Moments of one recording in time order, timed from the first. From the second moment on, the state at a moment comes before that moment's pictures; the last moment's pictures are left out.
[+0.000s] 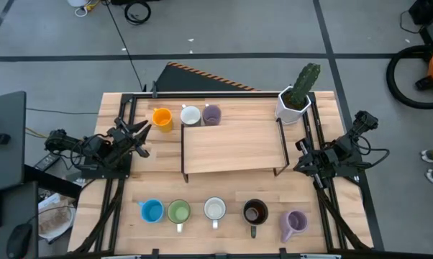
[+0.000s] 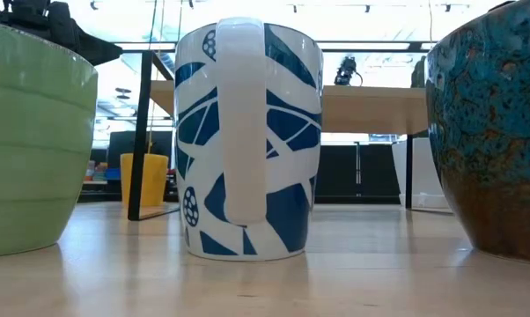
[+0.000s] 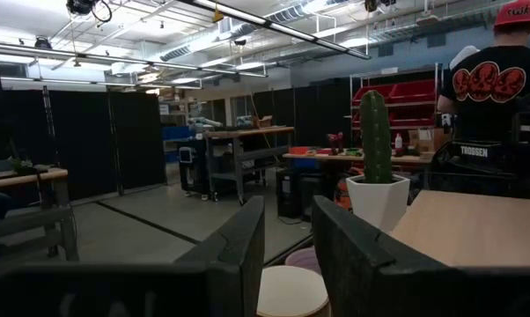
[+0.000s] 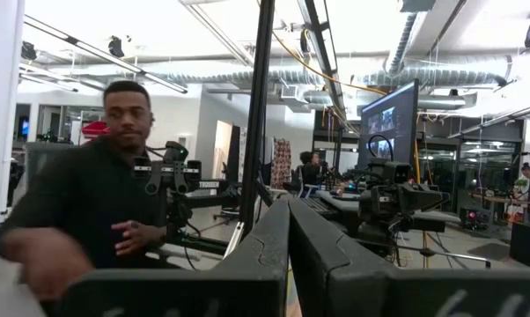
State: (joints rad) left arm -0.33 0.01 0.03 0.43 -1.01 0.40; right arm 0.68 0.01 0.01 0.38 0.29 -0.24
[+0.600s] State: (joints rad) left arm -0.33 0.01 0.03 0.44 -0.99 0.33; right arm 0.68 0.01 0.01 0.39 0.30 -0.24
